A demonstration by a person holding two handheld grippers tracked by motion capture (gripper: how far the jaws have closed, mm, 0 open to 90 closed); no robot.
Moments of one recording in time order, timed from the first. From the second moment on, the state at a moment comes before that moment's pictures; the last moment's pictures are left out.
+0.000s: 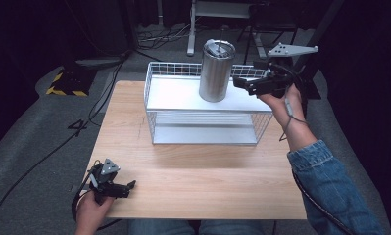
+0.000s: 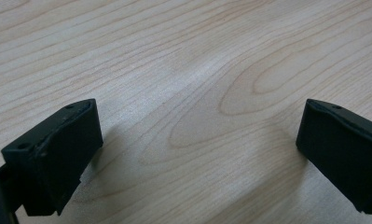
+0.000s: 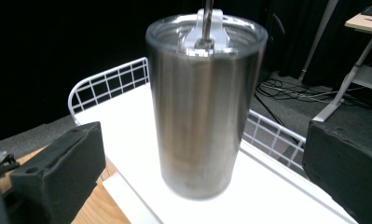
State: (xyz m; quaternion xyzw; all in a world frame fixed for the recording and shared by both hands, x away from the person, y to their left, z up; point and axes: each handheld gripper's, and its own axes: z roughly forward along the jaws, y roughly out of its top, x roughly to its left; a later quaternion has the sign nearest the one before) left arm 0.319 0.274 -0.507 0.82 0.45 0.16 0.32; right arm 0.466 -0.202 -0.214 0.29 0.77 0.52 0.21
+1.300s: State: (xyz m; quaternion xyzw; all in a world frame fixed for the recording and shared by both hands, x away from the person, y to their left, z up) left arm 0.319 0.274 -0.507 0.82 0.45 0.16 0.32; right arm 0.393 -0.314 -0.316 0.36 0.78 0.47 0.19
